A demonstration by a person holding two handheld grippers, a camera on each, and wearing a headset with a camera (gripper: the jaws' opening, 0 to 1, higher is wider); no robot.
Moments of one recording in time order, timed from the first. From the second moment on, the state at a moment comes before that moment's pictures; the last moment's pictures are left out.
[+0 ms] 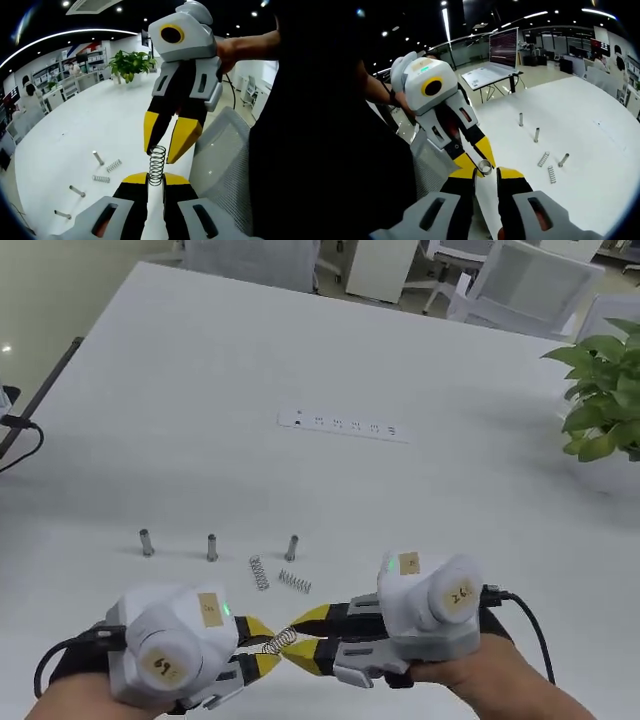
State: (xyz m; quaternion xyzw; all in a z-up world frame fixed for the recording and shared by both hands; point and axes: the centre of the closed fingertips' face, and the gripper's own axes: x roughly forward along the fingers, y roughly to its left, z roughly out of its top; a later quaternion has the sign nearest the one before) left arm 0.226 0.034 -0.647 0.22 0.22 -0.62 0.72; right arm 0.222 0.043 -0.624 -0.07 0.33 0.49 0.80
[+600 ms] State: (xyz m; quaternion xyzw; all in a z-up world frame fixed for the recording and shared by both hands) left arm 0.219 0.031 -0.646 0.24 0.22 -0.63 0.70; right arm 0.217 0.050 -0.632 -0.16 0.34 0.53 0.76
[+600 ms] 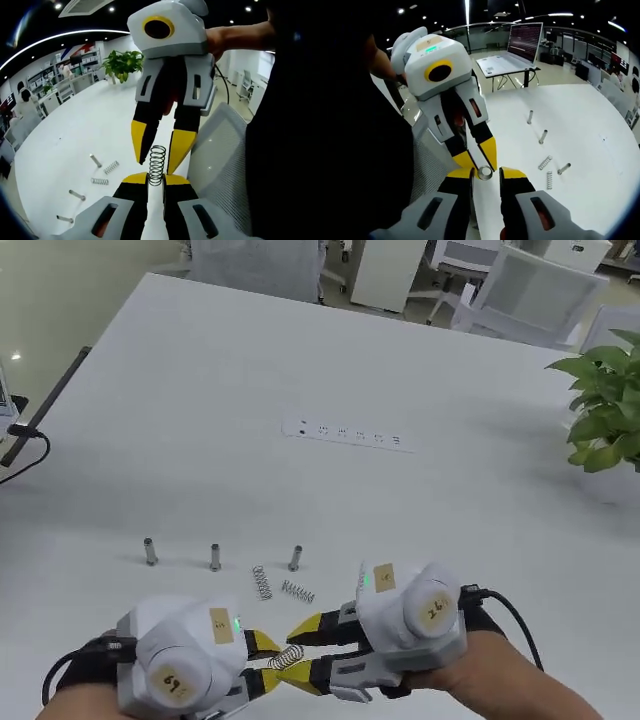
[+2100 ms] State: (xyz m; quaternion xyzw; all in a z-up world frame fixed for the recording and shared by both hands) left arm 0.256 0.076 -0.652 0.12 0.26 -0.55 0.79; right arm 0.238 0.041 -0.643 -0.21 0.34 0.55 0.74
